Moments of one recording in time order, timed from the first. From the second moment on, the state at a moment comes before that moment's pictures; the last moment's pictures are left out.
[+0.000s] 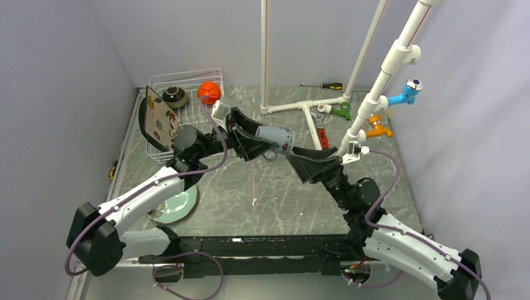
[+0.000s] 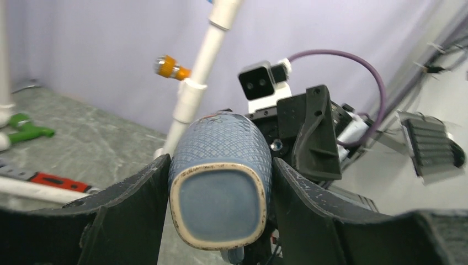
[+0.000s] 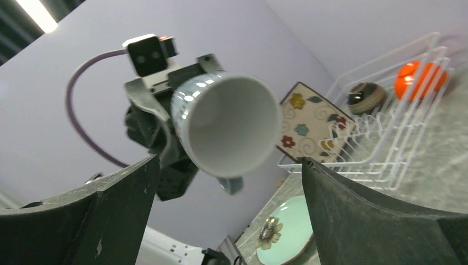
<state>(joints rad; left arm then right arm) -0.68 1.21 0.86 0.79 0.70 -0.68 0.87 0.59 0.37 0.70 0.10 0.83</state>
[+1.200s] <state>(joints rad) -0.43 1.30 1.06 -0.09 -0.52 -0.11 0.88 0.99 0.81 -0.15 -0.01 0.64</state>
